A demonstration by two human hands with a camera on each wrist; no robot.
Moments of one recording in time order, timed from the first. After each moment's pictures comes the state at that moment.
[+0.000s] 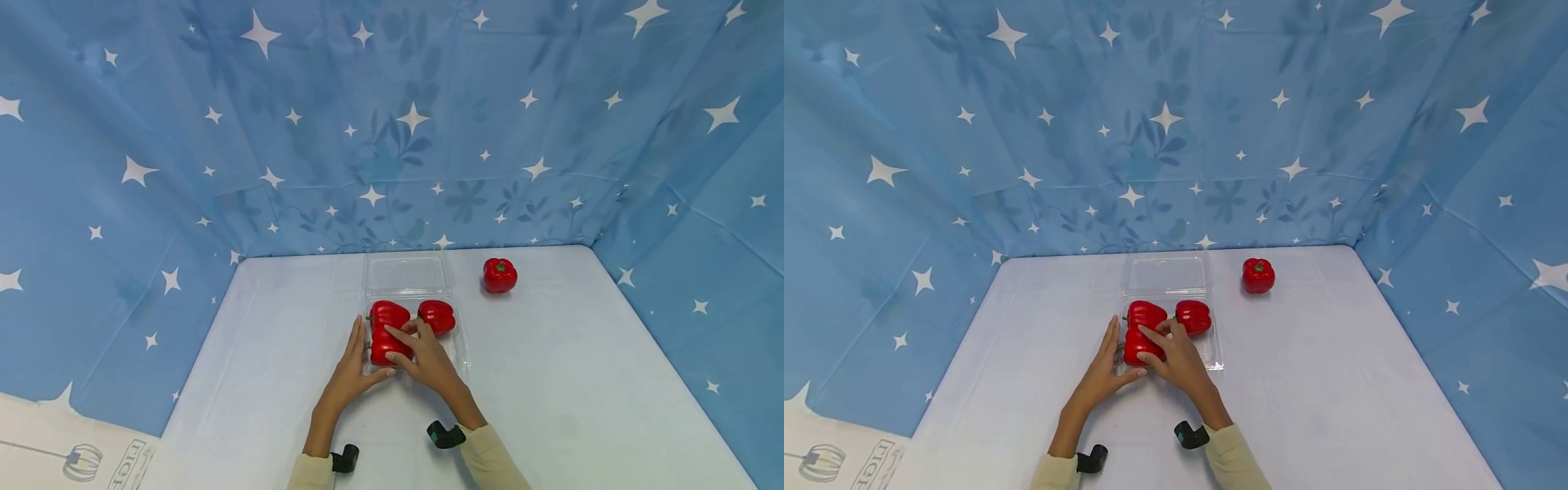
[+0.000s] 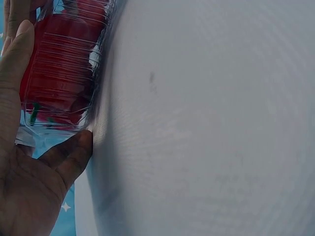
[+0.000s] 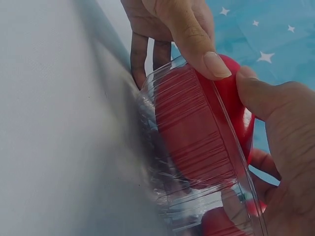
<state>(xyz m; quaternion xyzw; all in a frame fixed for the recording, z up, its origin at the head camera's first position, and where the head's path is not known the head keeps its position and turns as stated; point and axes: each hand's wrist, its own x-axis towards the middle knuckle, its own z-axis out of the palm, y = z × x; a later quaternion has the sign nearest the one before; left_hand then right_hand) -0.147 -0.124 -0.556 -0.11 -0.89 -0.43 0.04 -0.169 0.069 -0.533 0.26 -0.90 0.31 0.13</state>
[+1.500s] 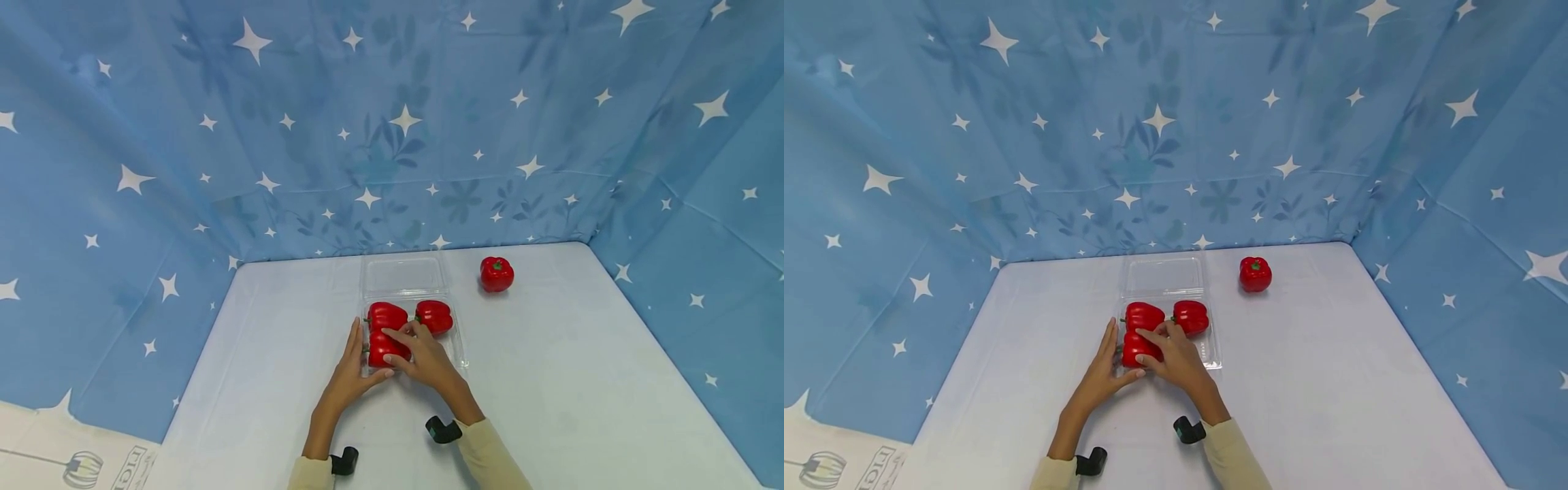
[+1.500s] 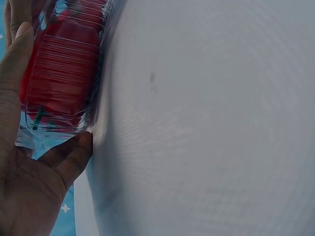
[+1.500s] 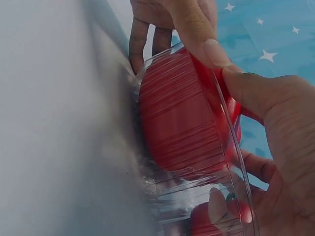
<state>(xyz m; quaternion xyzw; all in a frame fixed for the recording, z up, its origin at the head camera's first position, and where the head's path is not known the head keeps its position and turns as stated) -0.145 -0.123 -0.554 -0.10 -0.89 -0.43 0.02 -0.169 0.070 -0.528 0.25 -0.92 0.29 0.08</state>
